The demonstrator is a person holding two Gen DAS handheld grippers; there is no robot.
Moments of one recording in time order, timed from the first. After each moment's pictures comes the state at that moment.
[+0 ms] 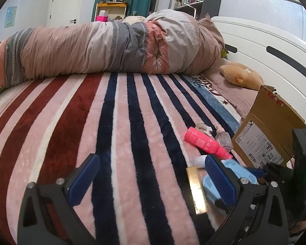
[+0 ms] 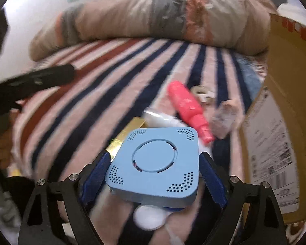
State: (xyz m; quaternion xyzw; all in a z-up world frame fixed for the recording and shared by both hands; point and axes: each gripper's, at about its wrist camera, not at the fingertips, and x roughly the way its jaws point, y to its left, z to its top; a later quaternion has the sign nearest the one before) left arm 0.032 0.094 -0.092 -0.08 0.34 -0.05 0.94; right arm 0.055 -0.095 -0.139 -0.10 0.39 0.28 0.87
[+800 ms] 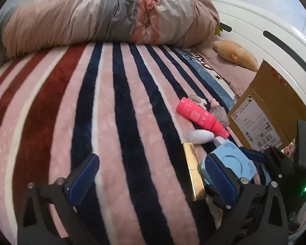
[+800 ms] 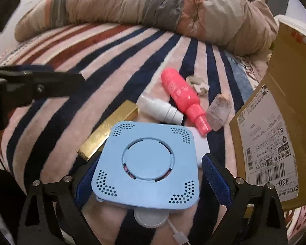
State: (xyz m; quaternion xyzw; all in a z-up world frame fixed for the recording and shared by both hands) left arm 0.052 0.090 -0.126 -0.10 0.43 -0.11 0.89; right arm 0.050 -0.071 -0.155 -0.19 0.39 0.19 0.88
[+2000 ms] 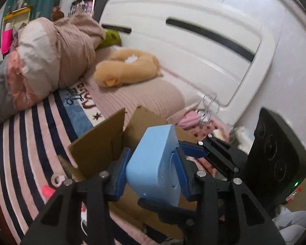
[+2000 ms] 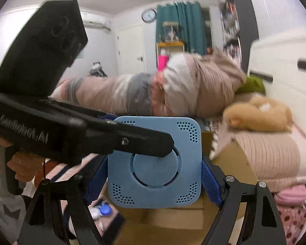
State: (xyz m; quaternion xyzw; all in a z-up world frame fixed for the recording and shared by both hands) left arm 0.097 -0.175 0.048 0.01 0.39 -0.34 0.86; right arm 0.026 -0.278 -0.006 -0.04 0.20 0.28 0.94
